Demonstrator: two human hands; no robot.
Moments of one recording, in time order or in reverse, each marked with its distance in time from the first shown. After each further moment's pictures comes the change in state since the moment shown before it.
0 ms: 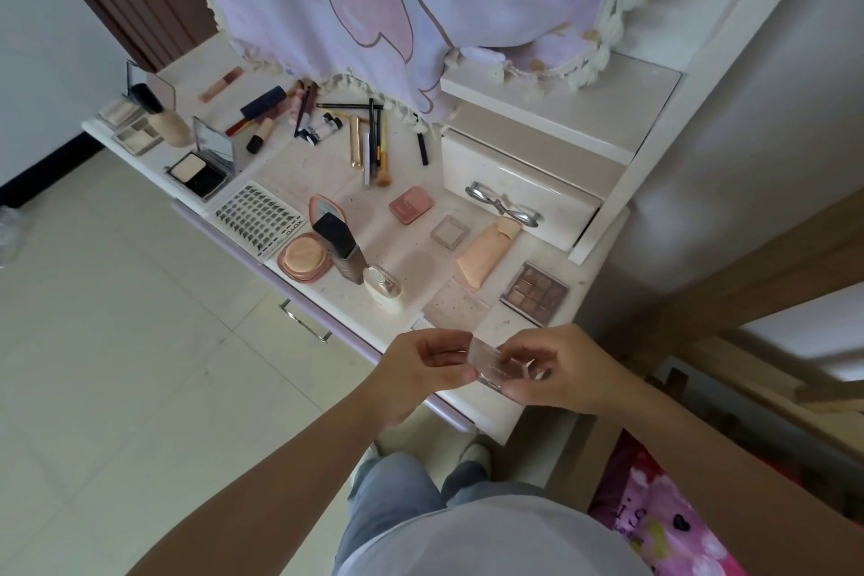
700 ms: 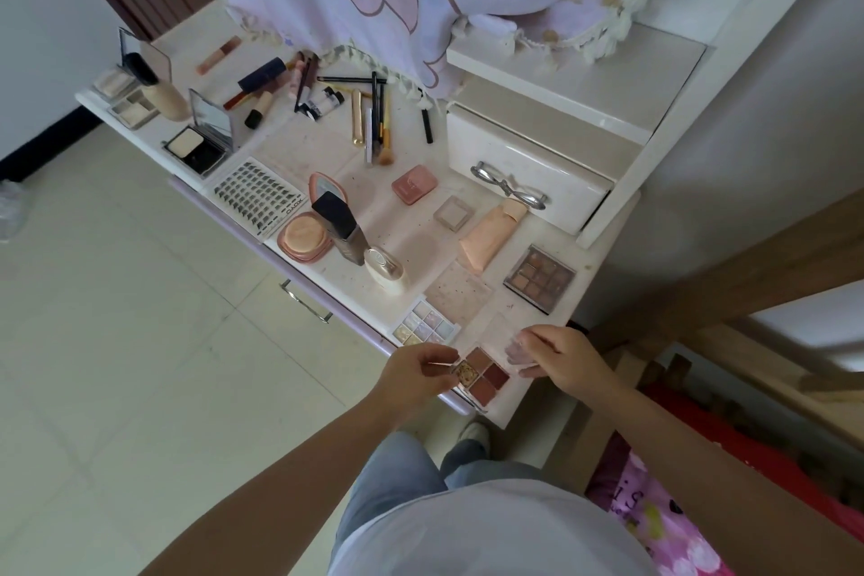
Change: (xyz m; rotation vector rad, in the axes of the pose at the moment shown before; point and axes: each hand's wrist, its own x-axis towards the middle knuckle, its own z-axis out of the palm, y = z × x) left_hand 0.008 -0.049 -0.004 0.344 0.242 -0.228; right_hand 0.010 0.057 0.024 0.208 0.190 0.437
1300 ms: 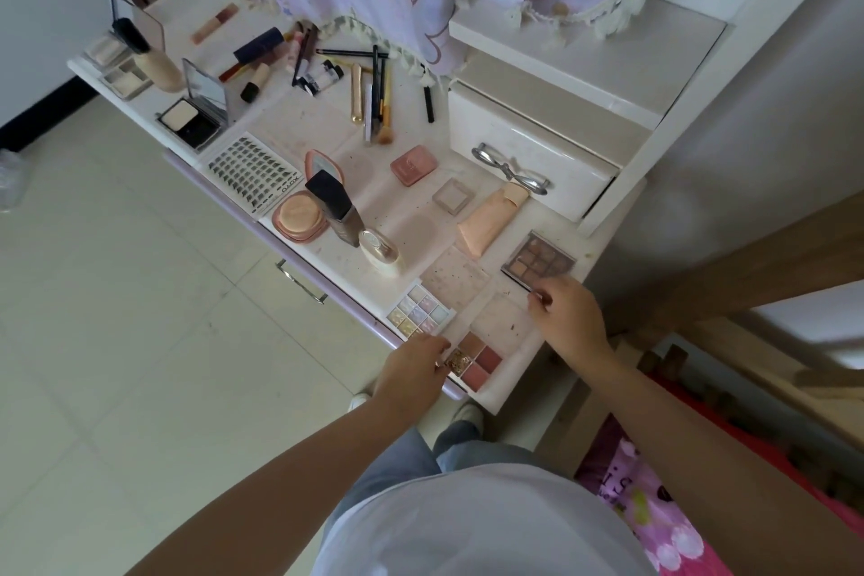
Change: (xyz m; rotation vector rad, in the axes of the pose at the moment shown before) left_hand 0.004 -0.006 0.021 0.774 0.120 0.176; right_hand 0.036 0.006 -0.011 -0.635 0.407 -0.223
